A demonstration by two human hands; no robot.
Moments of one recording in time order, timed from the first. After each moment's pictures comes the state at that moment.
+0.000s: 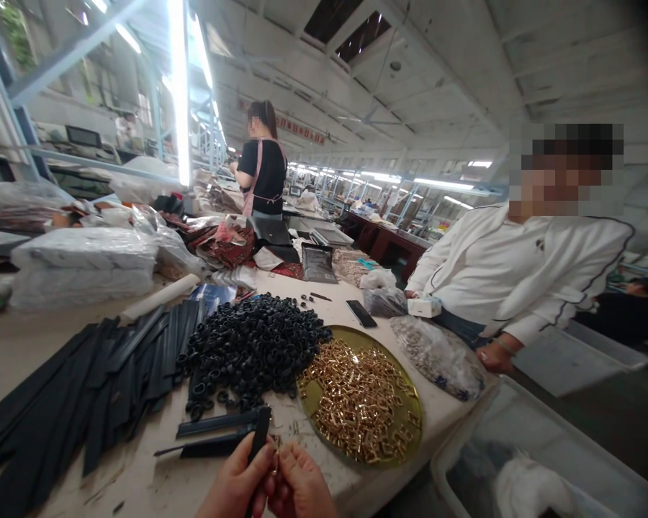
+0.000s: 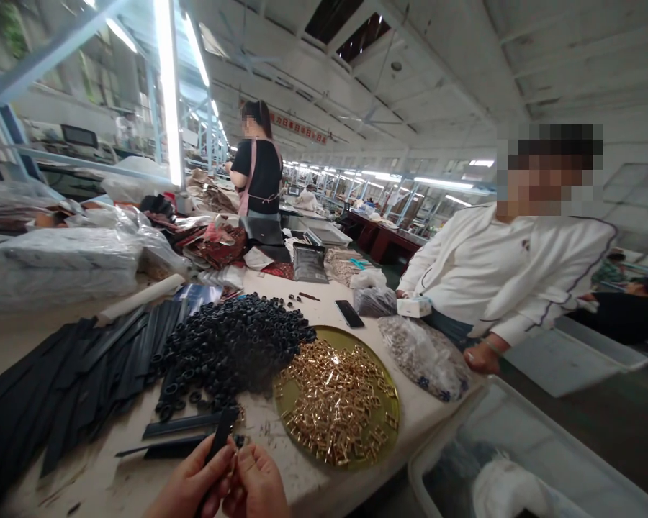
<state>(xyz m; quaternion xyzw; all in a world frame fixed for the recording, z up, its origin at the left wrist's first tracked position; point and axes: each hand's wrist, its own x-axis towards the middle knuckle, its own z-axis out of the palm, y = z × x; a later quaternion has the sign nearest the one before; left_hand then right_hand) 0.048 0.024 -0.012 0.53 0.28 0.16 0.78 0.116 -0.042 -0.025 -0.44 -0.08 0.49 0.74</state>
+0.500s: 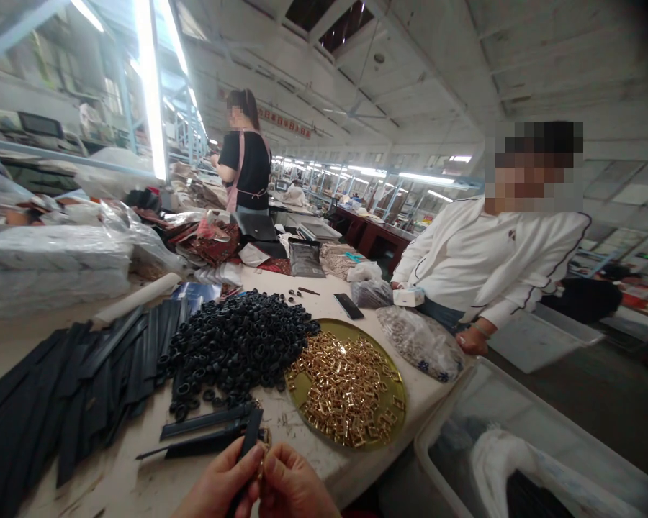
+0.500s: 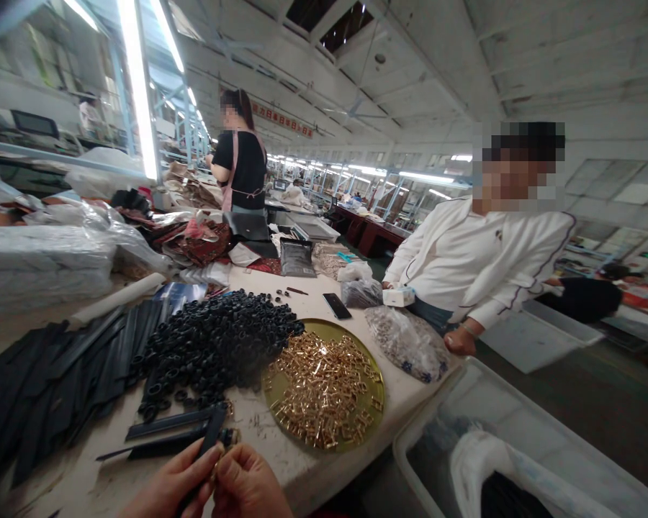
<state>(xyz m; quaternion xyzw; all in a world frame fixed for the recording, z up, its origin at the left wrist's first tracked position) 0.039 0.021 0.011 0.51 0.28 0.07 0.81 0.120 -0.061 -0.020 -0.42 -0.12 0.55 0.71</state>
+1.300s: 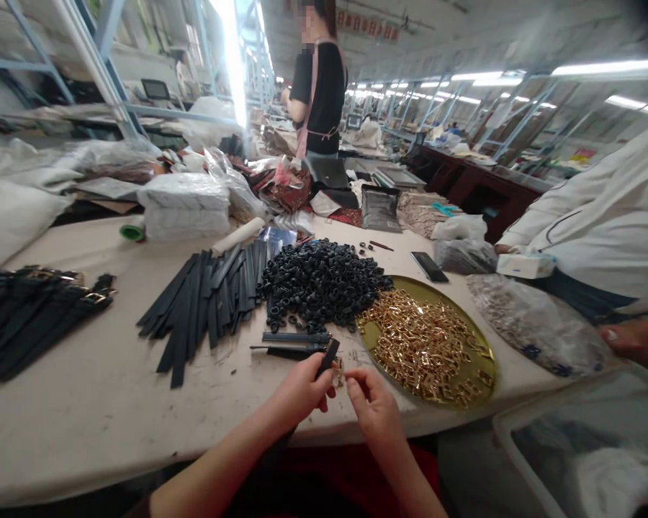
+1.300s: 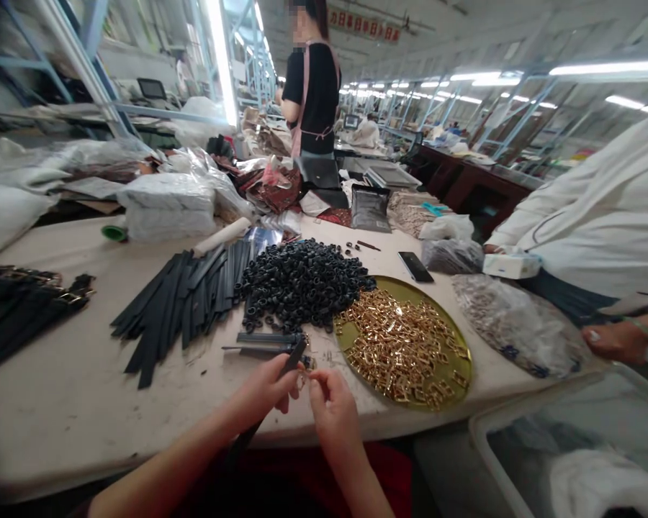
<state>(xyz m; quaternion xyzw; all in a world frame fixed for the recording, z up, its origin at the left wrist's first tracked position) 0.030 0.037 0.002 0.70 0.29 0.06 0.65 0.120 -0.079 -0.006 -0.74 -0.33 0.23 0.53</state>
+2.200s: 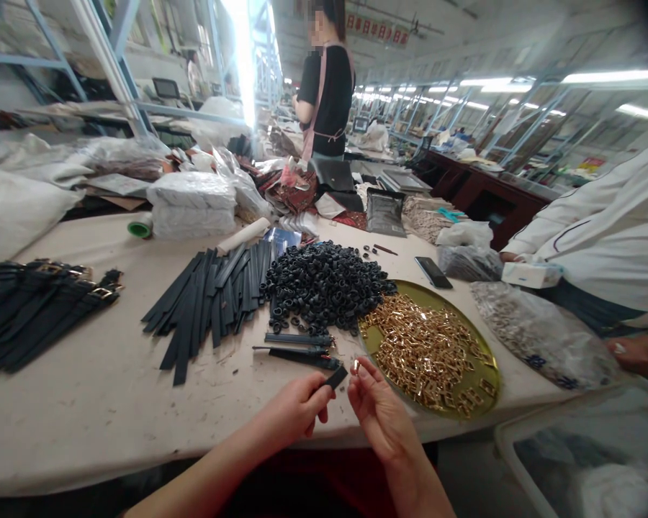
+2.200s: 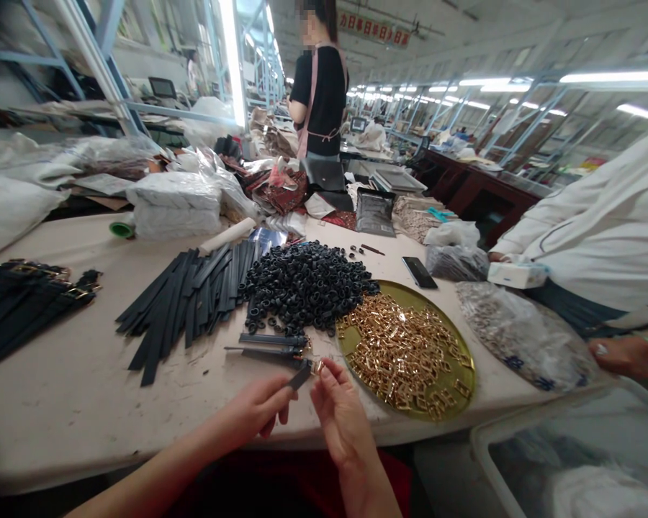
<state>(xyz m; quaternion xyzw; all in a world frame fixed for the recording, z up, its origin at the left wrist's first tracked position) 0.006 0.034 0.014 0.70 0.26 -0.01 0.66 0.125 -0.065 -0.002 -0.45 0.06 0.47 0.76</state>
